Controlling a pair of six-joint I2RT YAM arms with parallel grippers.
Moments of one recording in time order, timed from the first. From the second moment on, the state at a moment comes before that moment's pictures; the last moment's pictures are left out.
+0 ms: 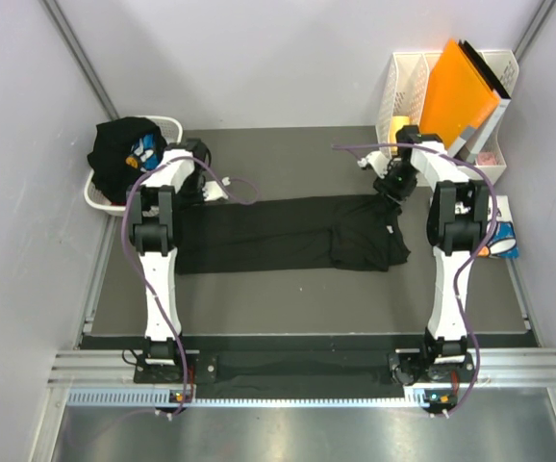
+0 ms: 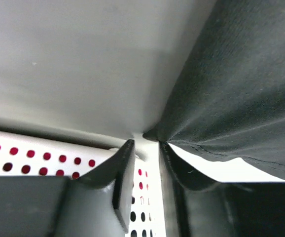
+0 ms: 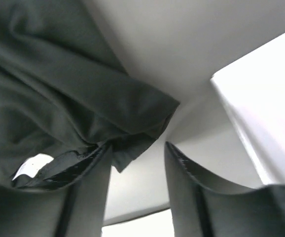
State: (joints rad) left arm -0.04 2.40 2.01 -1.16 -0.28 1.23; right arm 0.05 2.30 1.95 -1.04 -0.16 -0.92
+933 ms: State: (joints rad) left arm -0.11 2.20 1.83 -1.00 -0.16 1.15; right arm 0.03 2.11 1.89 -1.28 -0.38 -0.95
